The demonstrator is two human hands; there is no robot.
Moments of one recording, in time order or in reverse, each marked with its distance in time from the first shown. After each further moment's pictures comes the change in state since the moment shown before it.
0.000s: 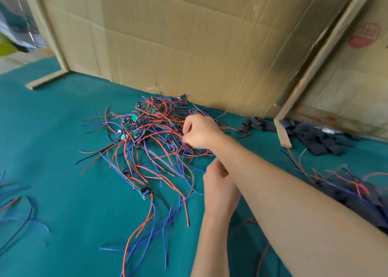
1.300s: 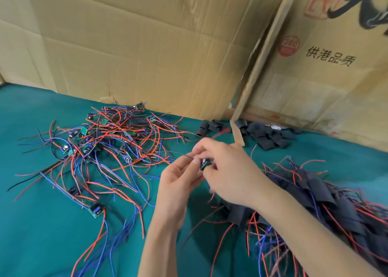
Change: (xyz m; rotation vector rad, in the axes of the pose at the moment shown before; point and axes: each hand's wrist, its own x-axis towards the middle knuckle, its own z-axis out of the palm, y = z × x) left_hand 0.001 0.006 -0.002 -0.429 -0.292 -0.024; right_hand -0.167 0.065 -0.069 0.164 0.136 -0.059
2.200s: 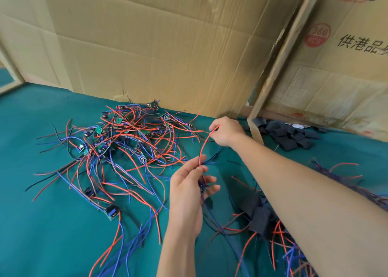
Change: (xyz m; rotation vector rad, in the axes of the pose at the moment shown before) left_hand 0.003 0.002 0.000 -0.069 0.340 -0.136; right_hand 0.172 0.089 0.048 -0.102 0.081 0.387
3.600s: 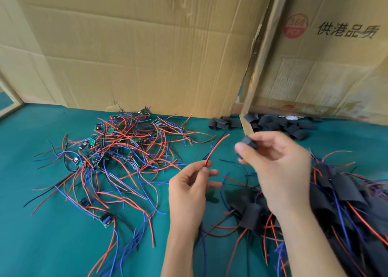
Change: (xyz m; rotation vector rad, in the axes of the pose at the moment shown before) left_hand -0.004 -0.017 0.006 0.427 -0.056 0.284; right_hand -0.172 0.046 -0.044 1.034 0.537 -0.182
